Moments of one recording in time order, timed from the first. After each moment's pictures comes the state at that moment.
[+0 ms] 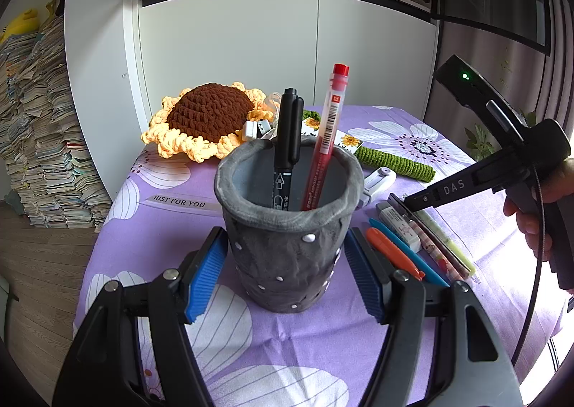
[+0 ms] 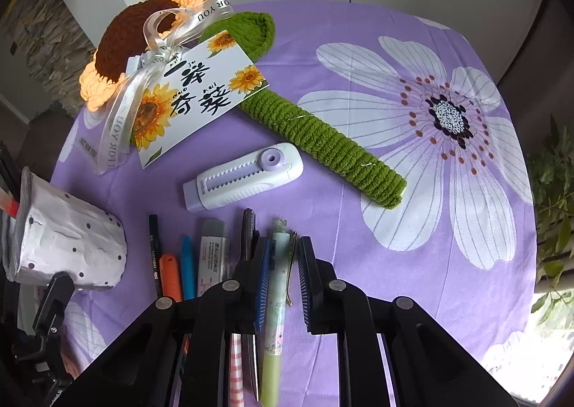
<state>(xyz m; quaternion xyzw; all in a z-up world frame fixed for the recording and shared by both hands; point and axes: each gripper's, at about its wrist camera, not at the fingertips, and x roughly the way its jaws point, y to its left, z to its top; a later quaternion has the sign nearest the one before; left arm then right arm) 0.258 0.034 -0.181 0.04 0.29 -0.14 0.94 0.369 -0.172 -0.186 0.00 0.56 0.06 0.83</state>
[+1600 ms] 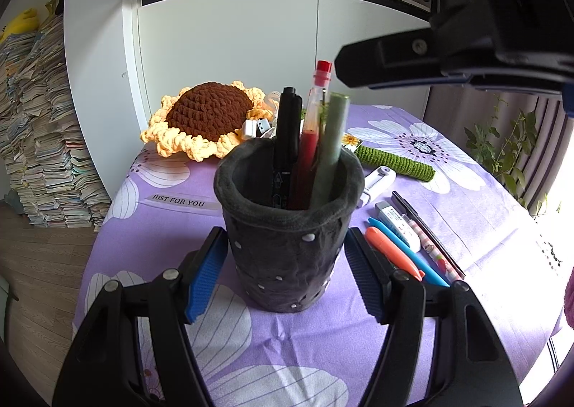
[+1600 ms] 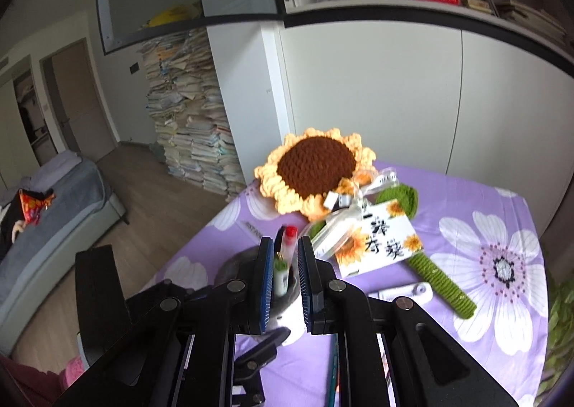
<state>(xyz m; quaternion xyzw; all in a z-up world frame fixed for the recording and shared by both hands) 0.259 0.034 -0.180 0.04 0.29 -0.14 0.94 0.283 -0.085 -0.079 -0.02 0.31 0.25 0.92</state>
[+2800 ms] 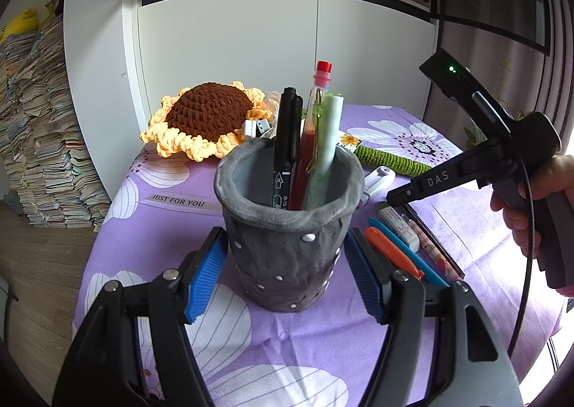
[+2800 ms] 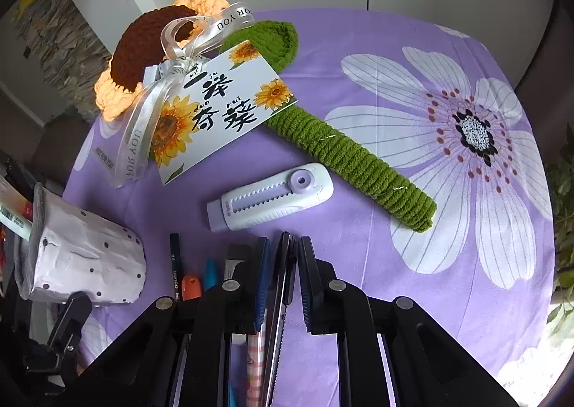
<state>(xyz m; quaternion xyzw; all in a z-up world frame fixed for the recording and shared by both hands) 0.260 0.033 -0.180 0.04 0.29 -0.14 0.94 0.375 -0.165 -0.188 0.02 0.55 0.09 0.83</state>
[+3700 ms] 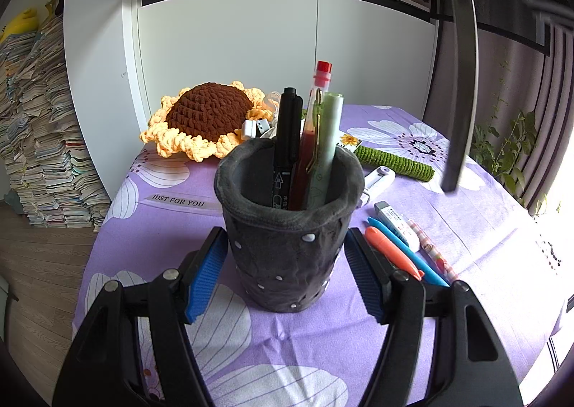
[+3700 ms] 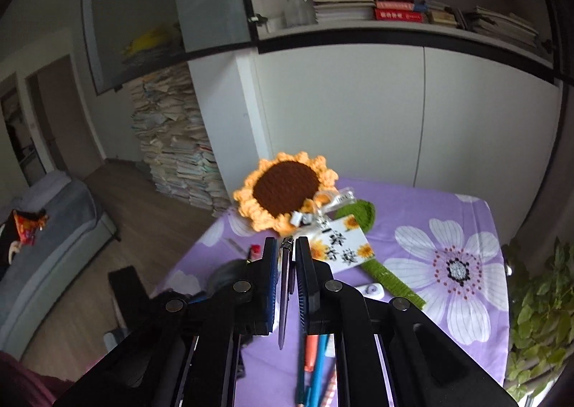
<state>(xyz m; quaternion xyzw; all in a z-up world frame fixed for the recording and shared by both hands) 0.260 0.033 -0.180 0.04 0.29 -0.14 0.94 0.257 -0.121 -0.015 0.00 0.29 0.22 0.93</state>
